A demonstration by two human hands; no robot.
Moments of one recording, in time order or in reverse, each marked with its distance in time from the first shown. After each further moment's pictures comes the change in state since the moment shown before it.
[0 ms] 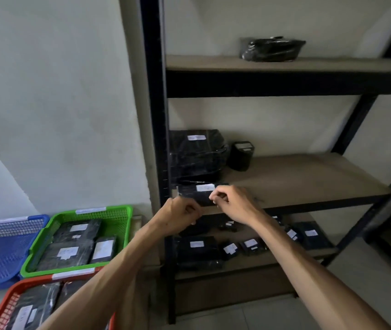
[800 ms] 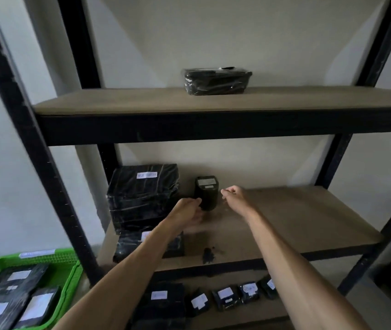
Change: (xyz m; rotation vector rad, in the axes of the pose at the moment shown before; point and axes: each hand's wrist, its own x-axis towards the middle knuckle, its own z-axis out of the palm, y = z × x) left_hand 0.224 0.106 0.087 -0.833 0.136 -0.382; right_hand 0.161 0.218 -0.096 0.476 0.210 0.397
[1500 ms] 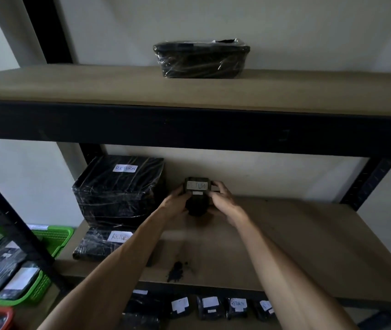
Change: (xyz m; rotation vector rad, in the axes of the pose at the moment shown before) left_hand 0.103 -0.002 0.045 -0.003 0.258 -0.030; right_hand 0.052 -0.008 -0.011 0.192 -0.380 0.081
